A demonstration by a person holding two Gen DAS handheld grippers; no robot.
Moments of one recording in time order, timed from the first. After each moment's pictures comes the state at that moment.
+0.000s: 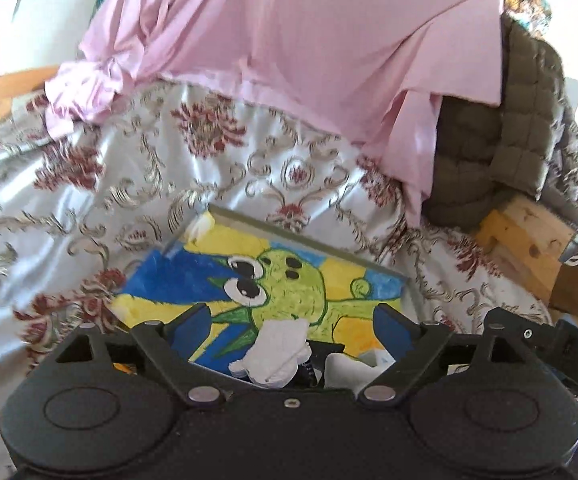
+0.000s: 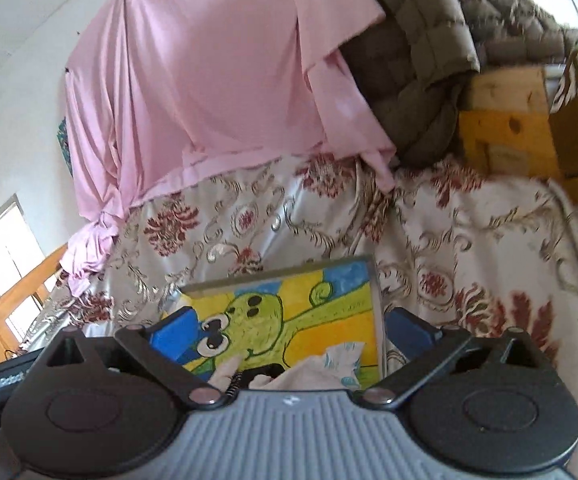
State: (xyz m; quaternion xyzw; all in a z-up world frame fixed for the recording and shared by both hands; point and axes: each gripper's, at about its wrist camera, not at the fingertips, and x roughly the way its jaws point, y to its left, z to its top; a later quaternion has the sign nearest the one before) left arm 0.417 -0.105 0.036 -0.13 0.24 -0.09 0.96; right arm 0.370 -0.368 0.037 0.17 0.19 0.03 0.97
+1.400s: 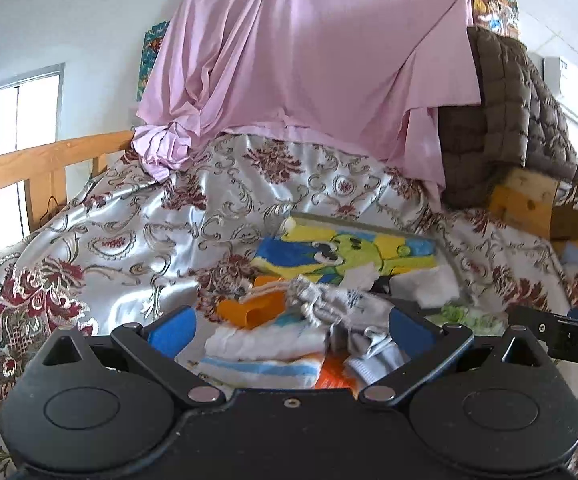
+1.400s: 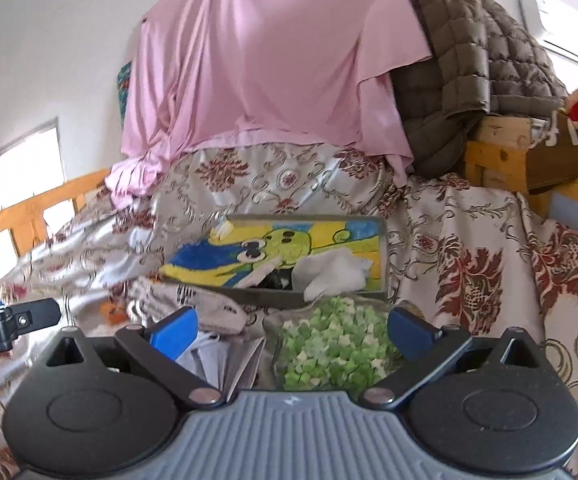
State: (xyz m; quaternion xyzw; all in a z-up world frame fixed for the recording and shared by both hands) left arm 0.205 -0.030 0.014 -0.04 0.19 -0.04 0.98; right arm 0.198 -0.283 0.000 0.03 0.18 0.04 0.98
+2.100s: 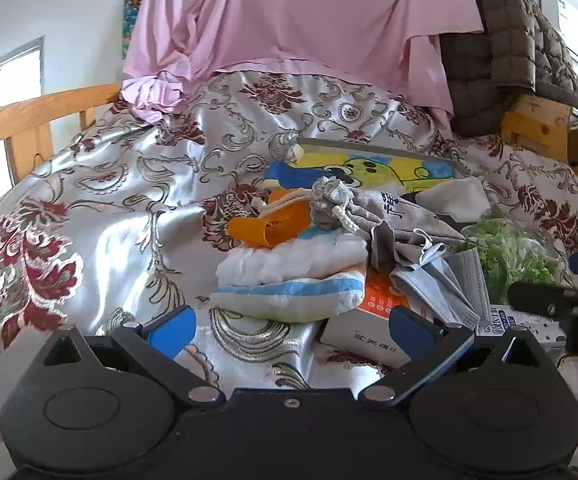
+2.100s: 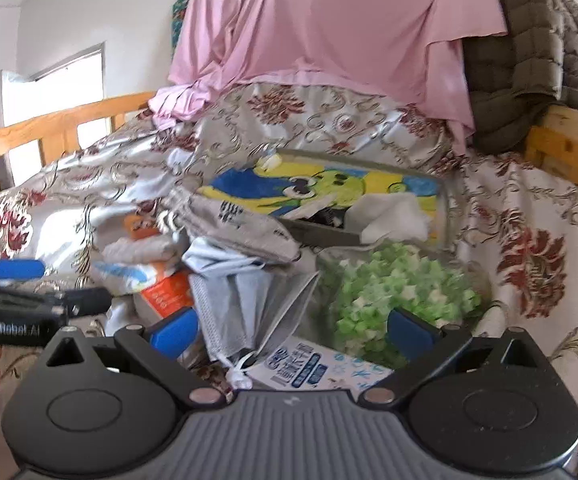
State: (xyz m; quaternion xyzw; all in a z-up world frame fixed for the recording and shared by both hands) left arm 0.237 -0.016 -0.050 0.00 0.26 -0.05 0.97; right arm 0.219 -0.244 -0.041 -0.04 0.25 0.11 0.96
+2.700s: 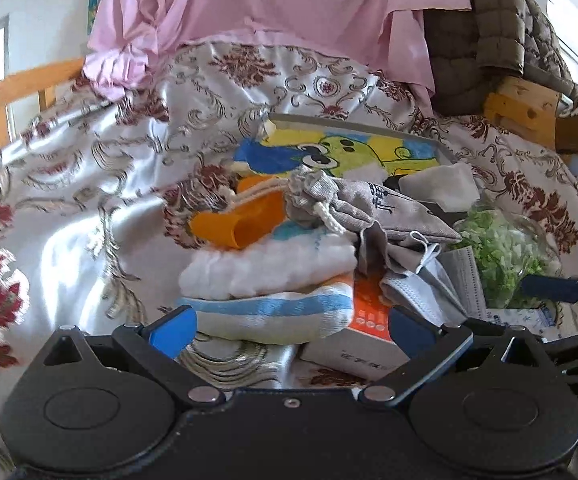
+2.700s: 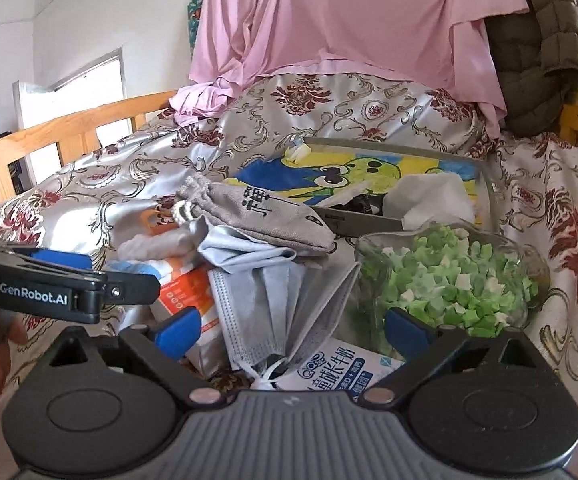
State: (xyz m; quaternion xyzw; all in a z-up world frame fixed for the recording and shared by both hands) left arm 0.281 -0.018 -0.052 -0.02 0.30 -0.10 0.95; right arm 0.244 -0.241 -0.063 0.00 0.26 0.15 0.95
